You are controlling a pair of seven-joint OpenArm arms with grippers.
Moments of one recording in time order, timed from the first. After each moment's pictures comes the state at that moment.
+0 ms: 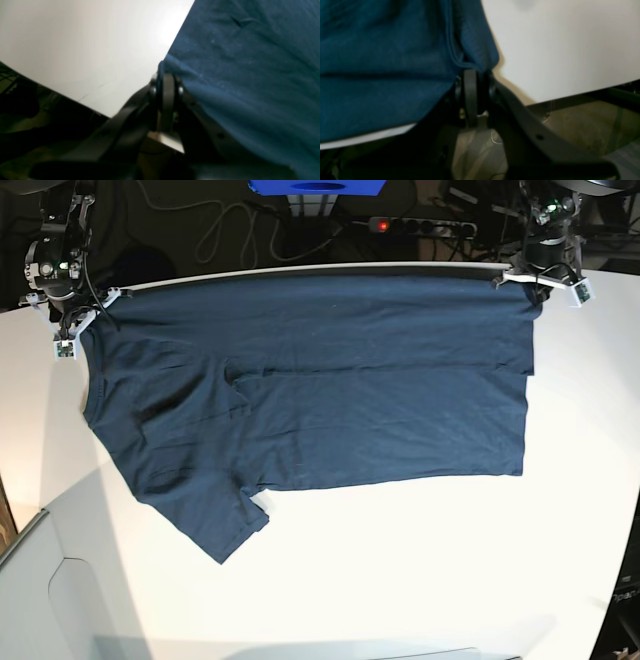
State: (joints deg) left arm 37.3 -1.8 -35.8 108.1 -24.2 -5.7 32.8; right arm -27.3 16.2 21.7 102.0 8.2 10.7 -51.4
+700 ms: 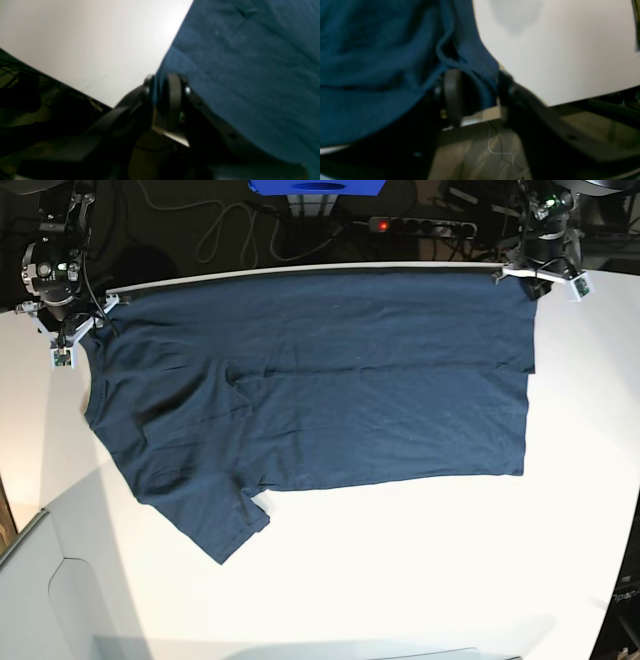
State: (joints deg) left arm 38.5 -0.8 -36.1 108.5 -24.2 -5.5 32.7; right arm -27.4 16.3 22.0 106.7 7.8 10.7 -51.9
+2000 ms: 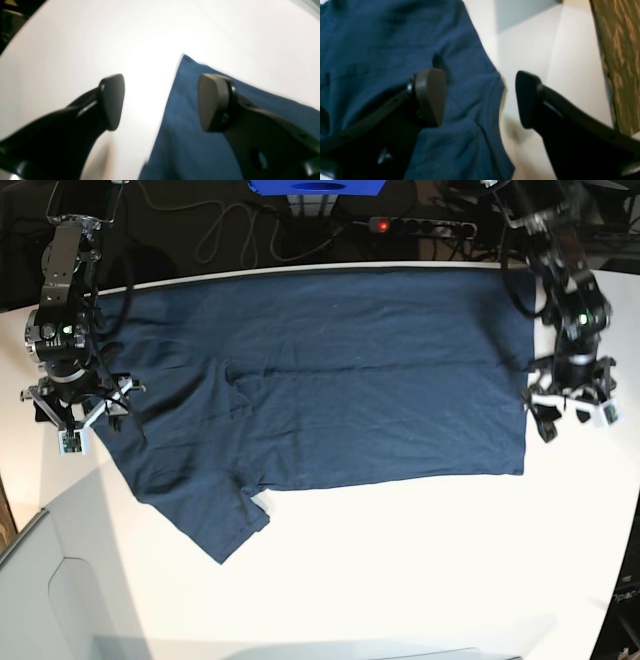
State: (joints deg) left arm 6.3 -14.6 -28.8 92.4 -23.1 -5.2 32.3; right arm -10.2 16.3 15.3 108.5 7.6 10.7 -52.2
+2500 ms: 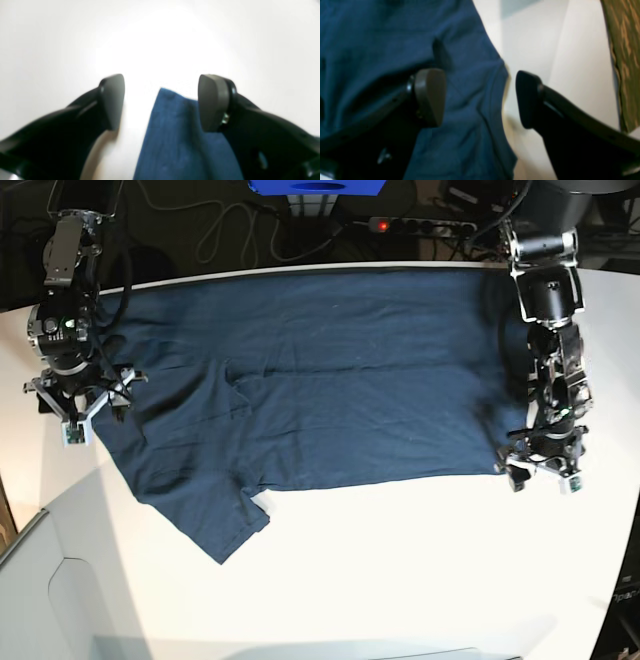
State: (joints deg) left arm -15.0 -21.1 -10.1 57.7 -23.4 -5.5 20.4; right arm -12.2 16.3 15.3 108.3 7.6 10.7 -52.1
